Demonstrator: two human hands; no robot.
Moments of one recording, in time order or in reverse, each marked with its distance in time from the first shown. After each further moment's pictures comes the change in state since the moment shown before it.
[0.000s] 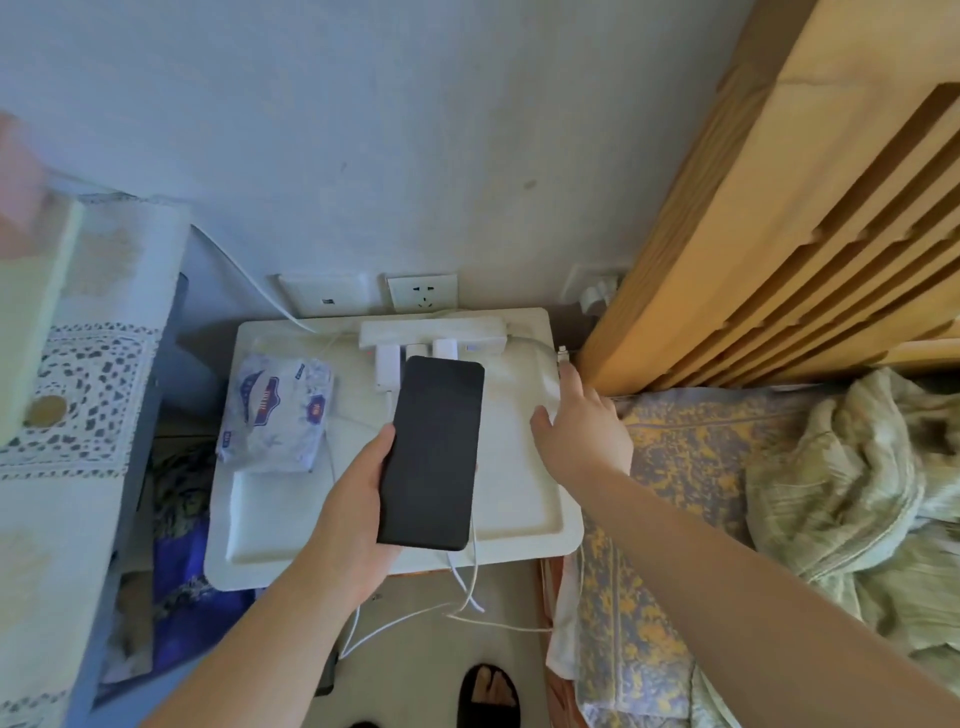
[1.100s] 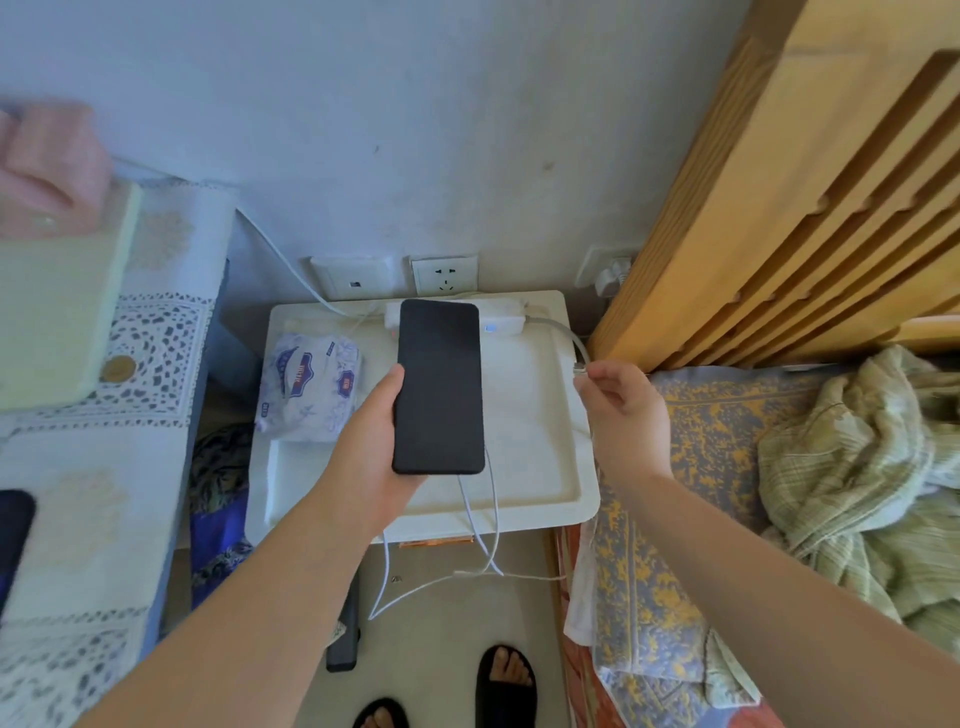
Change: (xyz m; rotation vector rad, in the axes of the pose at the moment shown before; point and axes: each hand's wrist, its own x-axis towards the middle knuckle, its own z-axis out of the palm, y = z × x) left_hand -0.010 0.023 0.002 -0.054 -0.027 0.076; right_hand -0.043 0.005 -0.019 0.850 0.194 0.119
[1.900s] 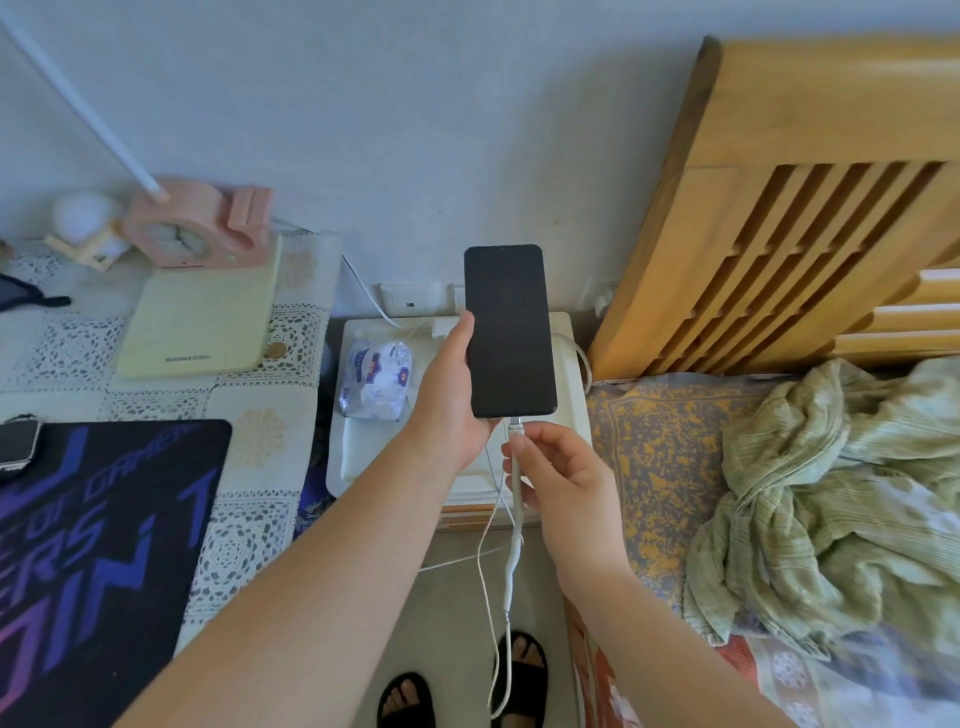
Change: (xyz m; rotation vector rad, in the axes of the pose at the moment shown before) left_hand -0.103 0.020 0.060 -0.004 -0.098 0.148; right_hand -0.187 -0.107 -0.022 0.422 -0.222 0.168
